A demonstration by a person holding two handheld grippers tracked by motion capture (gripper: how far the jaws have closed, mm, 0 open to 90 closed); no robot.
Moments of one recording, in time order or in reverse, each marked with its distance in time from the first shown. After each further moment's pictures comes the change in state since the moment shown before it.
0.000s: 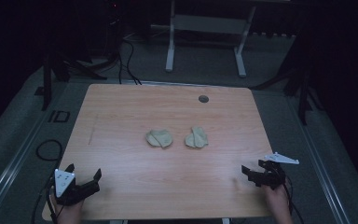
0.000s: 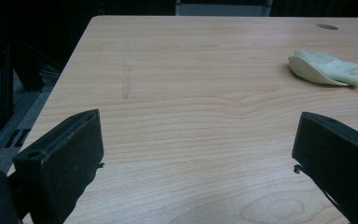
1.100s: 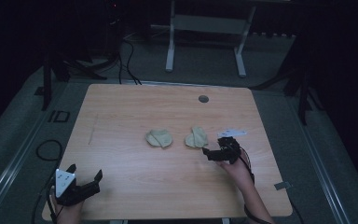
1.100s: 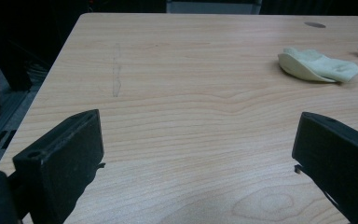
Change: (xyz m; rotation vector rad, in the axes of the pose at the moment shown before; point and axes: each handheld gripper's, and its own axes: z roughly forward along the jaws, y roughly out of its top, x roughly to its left) left arm 0.001 -0.001 0.000 0.009 -0.040 0.007; right arm 0.087 0.079 0.093 0.051 0.118 -0.200
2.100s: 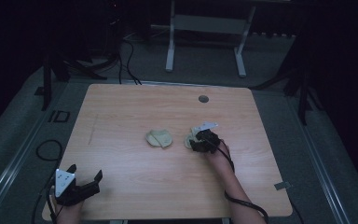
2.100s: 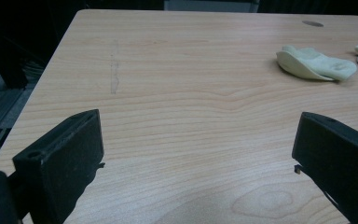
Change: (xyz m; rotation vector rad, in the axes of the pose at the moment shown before) left arm 0.001 -0.001 0.001 0.007 -0.010 -0.006; right arm 0.027 0.029 0.069 0.076 -0.108 -0.157
